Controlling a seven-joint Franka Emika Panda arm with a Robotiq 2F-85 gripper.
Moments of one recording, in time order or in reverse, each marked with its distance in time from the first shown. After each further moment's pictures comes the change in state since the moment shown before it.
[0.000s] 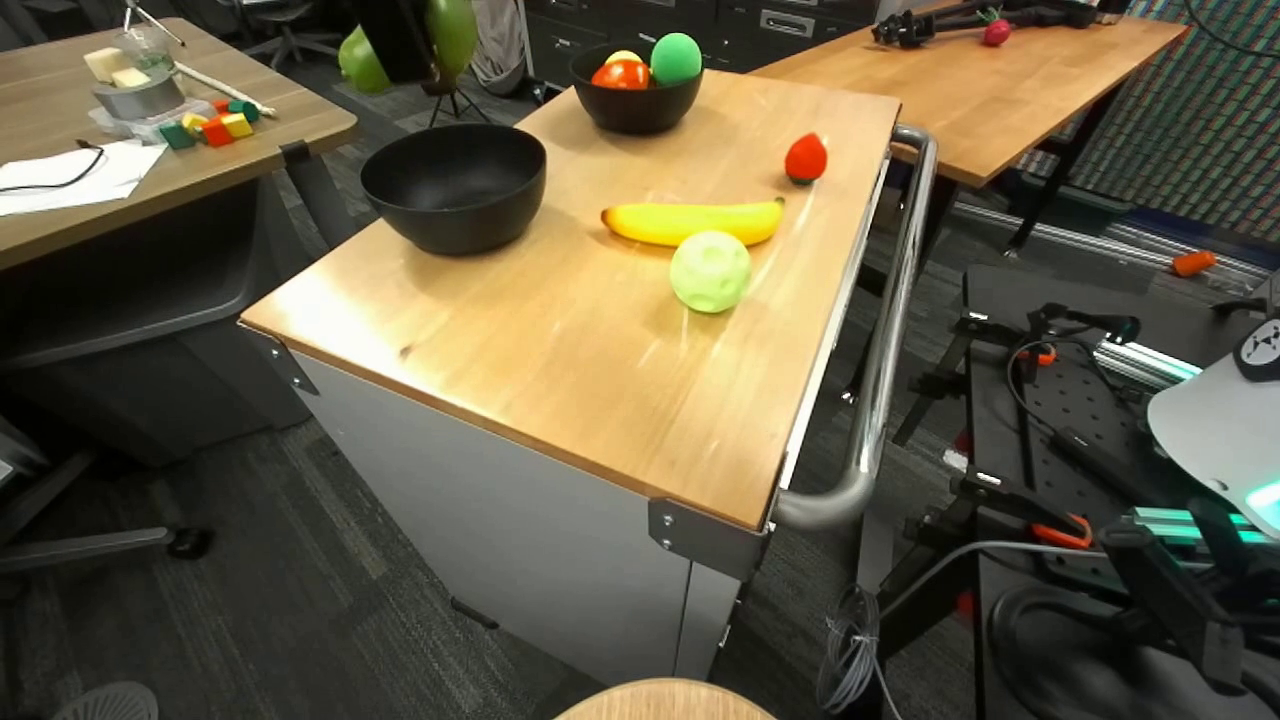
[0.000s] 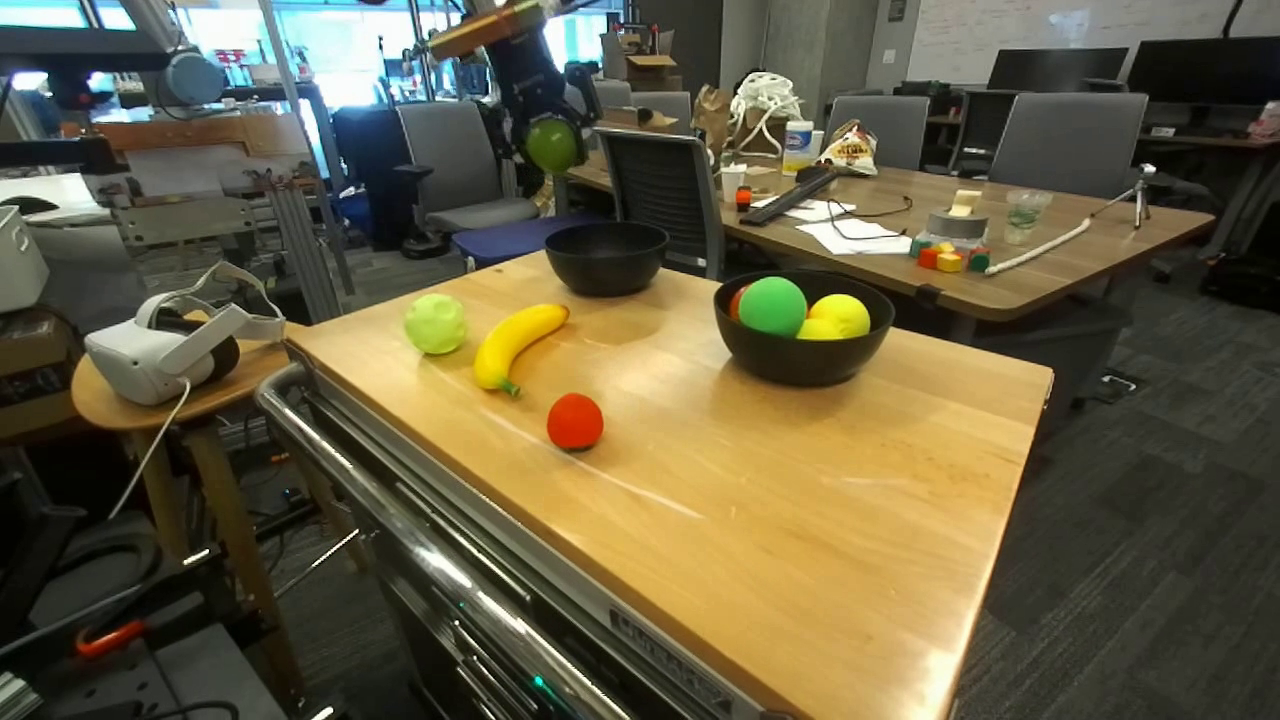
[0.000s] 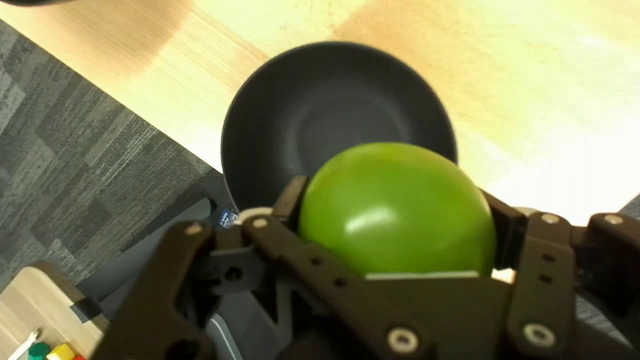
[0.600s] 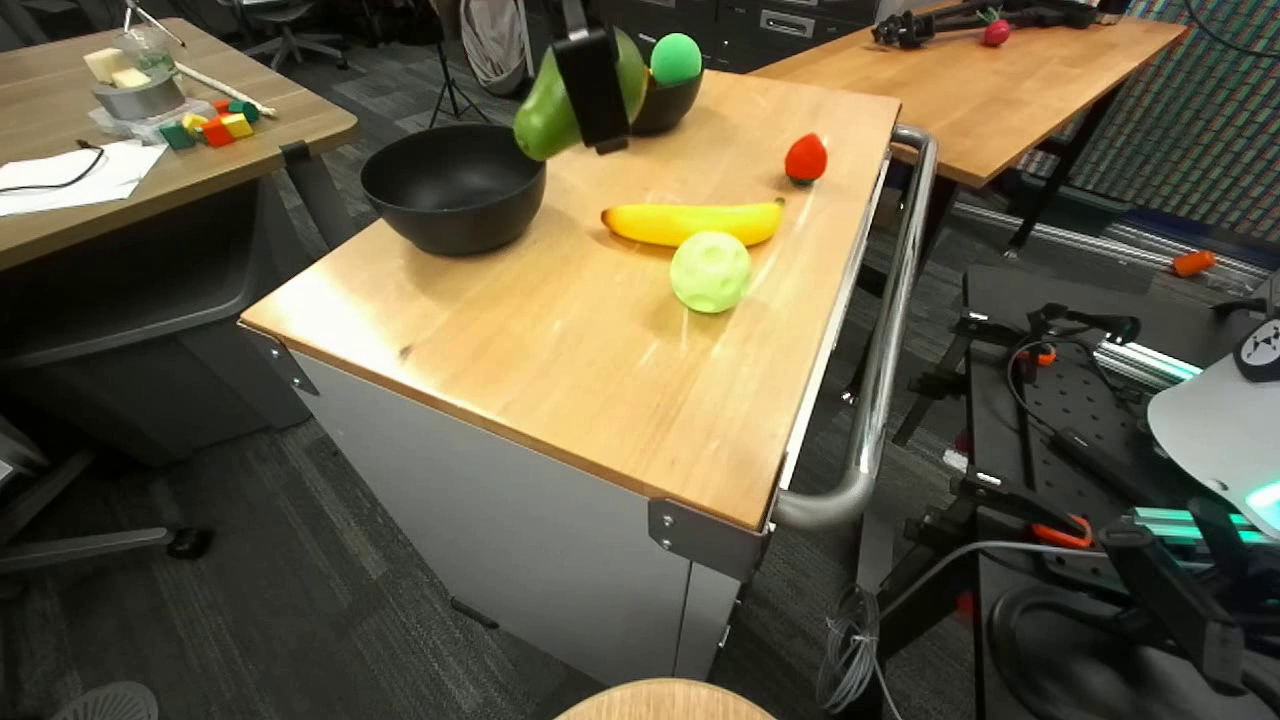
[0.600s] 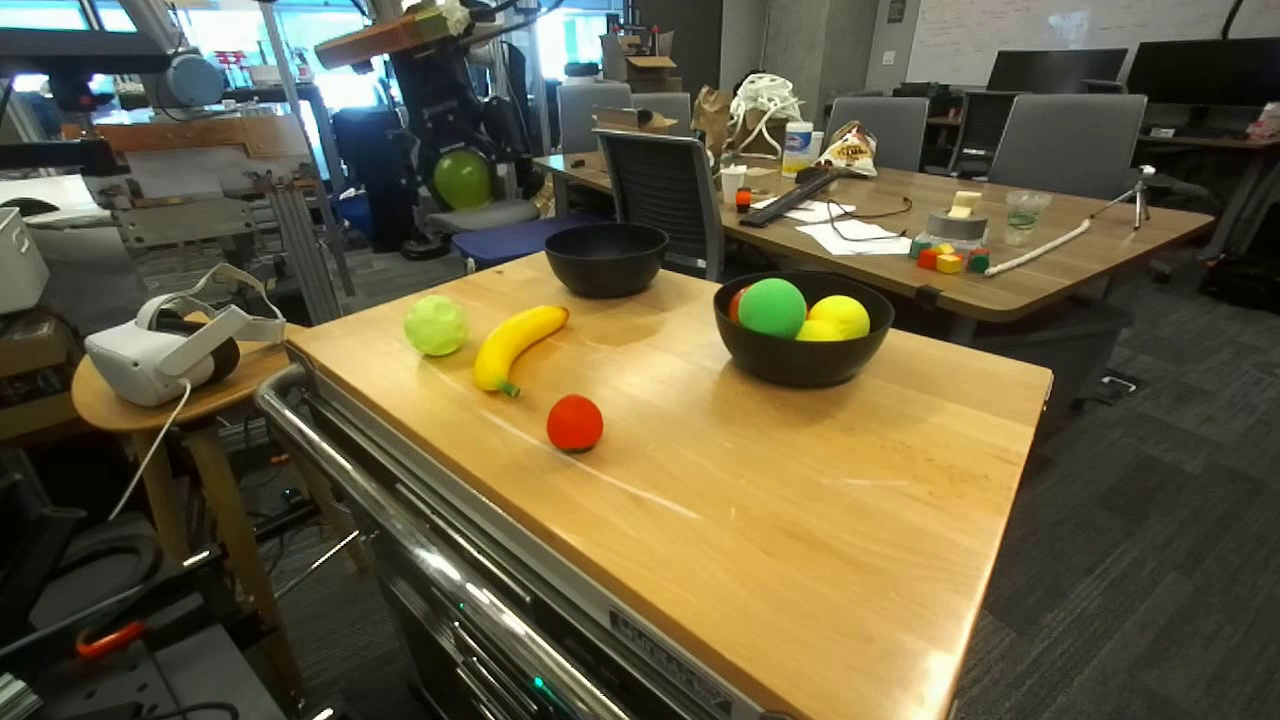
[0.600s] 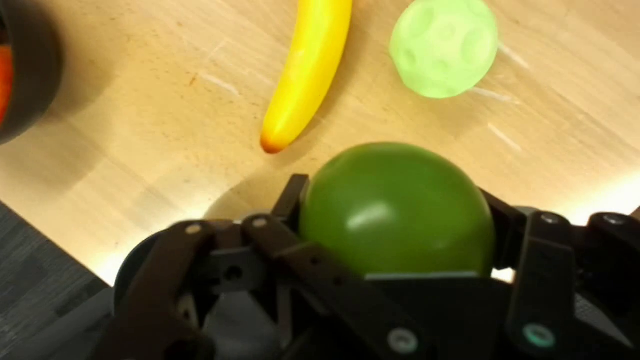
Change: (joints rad) arm -0.001 -0.289 0.046 -0.456 0.063 0.029 0.013
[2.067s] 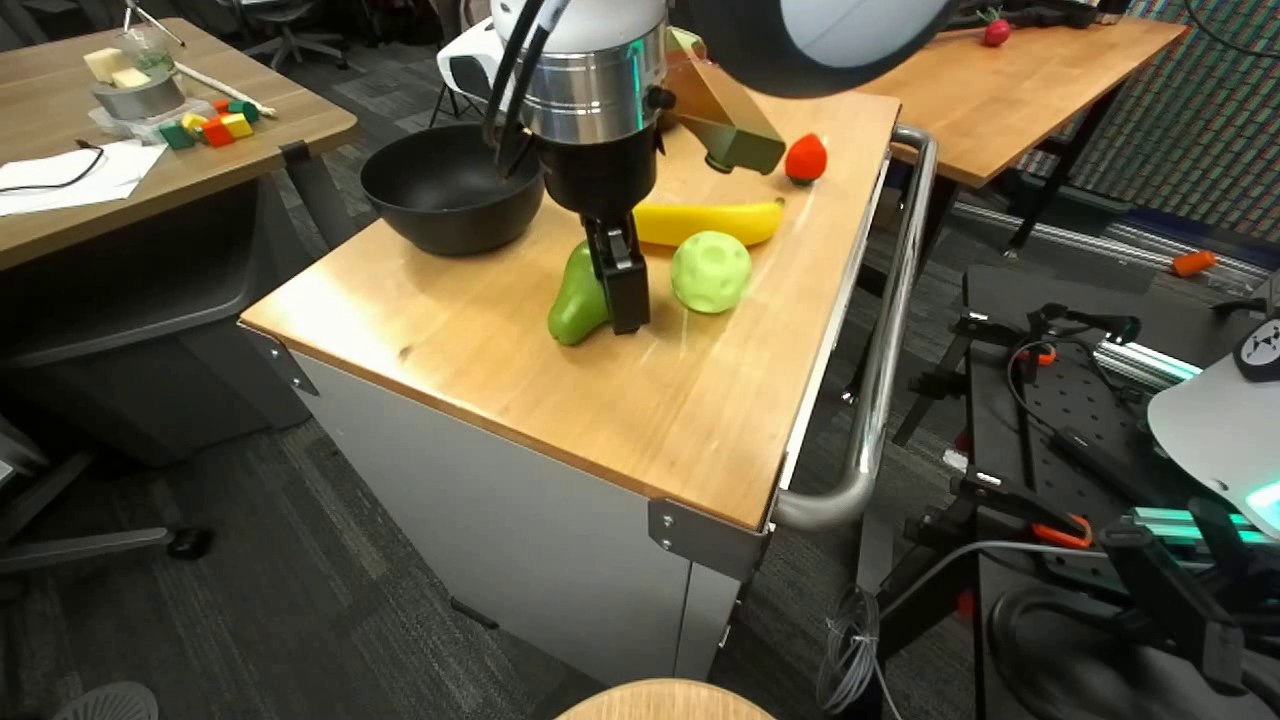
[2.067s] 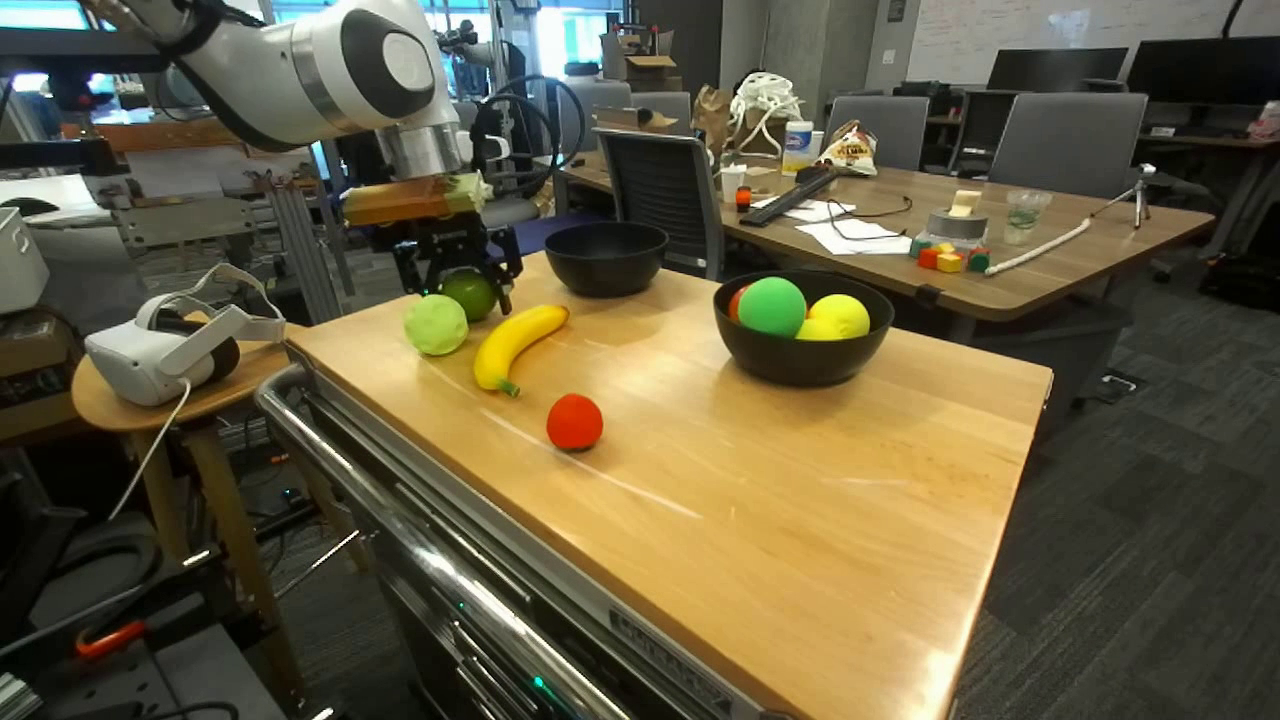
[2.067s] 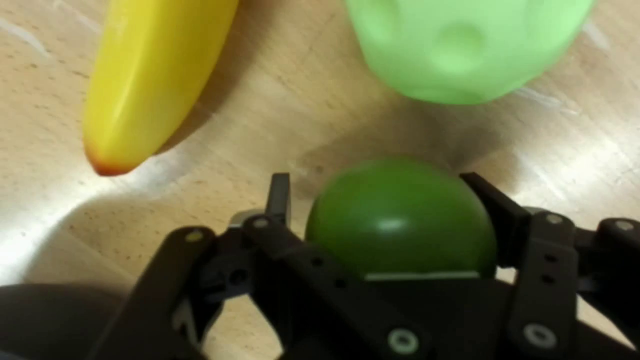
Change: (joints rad) arm -0.041 0.094 0.000 -0.249 0.041 0.478 -0.056
